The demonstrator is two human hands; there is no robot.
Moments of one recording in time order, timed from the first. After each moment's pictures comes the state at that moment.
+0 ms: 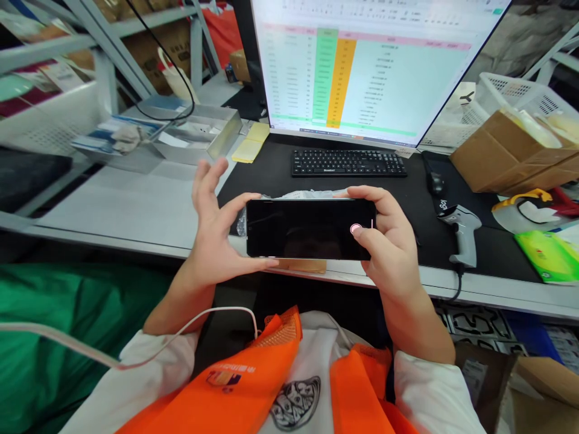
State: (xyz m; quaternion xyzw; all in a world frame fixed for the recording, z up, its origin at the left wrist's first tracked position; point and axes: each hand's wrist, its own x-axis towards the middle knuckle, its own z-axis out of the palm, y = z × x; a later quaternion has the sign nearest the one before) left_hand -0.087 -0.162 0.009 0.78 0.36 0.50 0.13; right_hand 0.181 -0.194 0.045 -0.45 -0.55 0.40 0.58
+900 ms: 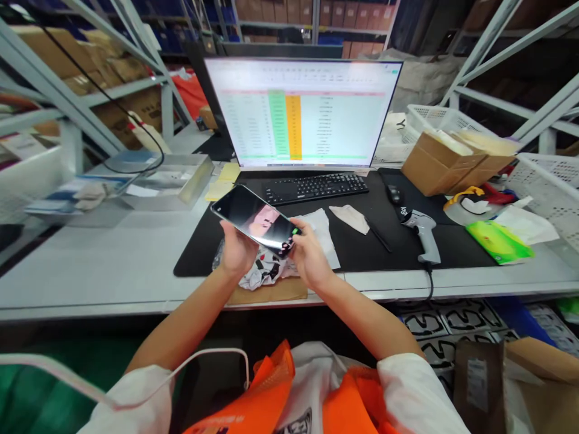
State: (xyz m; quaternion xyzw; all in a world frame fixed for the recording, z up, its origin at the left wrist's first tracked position) left_hand -0.013 -0.085 -0.040 0.27 0.33 0.59 0.69; right_hand 0.143 -0.143 -0.033 -0.39 -0.41 0.59 0.58
